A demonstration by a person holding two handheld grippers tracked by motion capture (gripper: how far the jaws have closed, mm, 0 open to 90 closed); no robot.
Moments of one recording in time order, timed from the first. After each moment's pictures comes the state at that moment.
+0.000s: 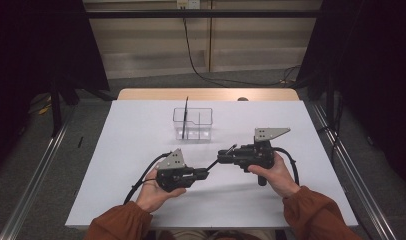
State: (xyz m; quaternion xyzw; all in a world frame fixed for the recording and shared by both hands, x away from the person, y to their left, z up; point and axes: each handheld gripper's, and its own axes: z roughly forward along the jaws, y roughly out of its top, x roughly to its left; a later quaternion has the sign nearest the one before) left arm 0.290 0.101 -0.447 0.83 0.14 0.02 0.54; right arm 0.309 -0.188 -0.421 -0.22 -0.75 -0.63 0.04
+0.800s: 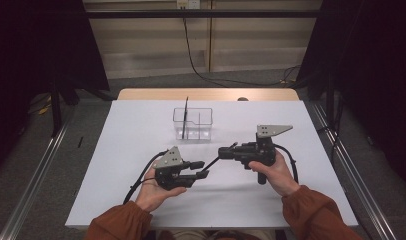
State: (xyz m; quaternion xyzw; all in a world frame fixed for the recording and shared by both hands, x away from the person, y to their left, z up) left arm 0.292 0.107 -0.442 0.81 0.17 0.04 0.56; right arm 0.311 -0.191 -0.415 -0.23 -0.73 -0.64 0.05
